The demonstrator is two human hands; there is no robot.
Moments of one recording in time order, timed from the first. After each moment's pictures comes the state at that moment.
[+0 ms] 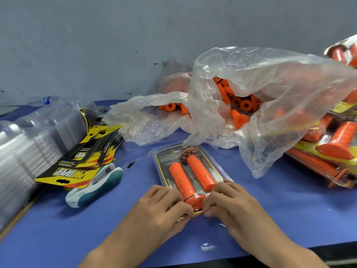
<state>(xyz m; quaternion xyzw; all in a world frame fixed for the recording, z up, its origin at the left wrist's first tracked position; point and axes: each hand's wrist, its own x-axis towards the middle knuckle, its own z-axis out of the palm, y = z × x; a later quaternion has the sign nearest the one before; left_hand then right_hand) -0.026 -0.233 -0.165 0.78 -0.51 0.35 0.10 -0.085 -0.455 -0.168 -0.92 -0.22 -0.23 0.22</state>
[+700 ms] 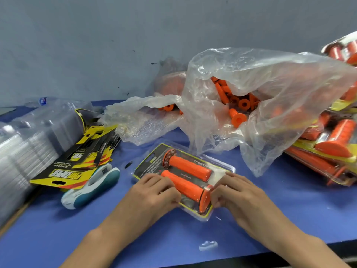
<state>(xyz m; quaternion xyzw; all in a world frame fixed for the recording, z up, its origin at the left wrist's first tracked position) 0.005 -0.230 -0.161 0.79 -0.52 0.31 0.09 -0.074 -0.478 -0.163 -0.93 -0.22 -0.26 0.14</state>
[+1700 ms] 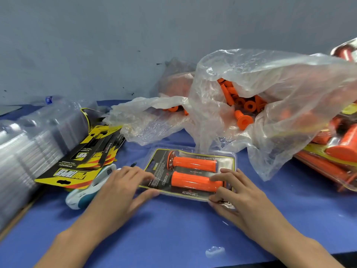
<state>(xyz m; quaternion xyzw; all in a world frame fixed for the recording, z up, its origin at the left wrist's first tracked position) 0.028 -0.176 -0.159 0.90 -0.35 0.23 0.13 -0.062 -0.468 -0.171 -0.92 -0.22 -0.29 0.12</state>
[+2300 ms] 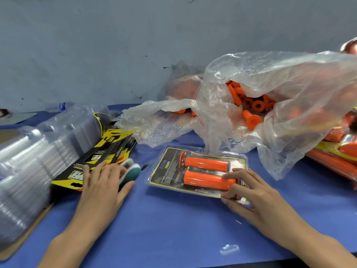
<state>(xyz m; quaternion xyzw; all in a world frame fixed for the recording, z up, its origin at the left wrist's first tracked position) 0.034 -0.133 -0.158 0.96 -0.12 0.25 0.08 -0.064 -0.472 -0.171 -0.93 -0.19 -0.25 0.20</state>
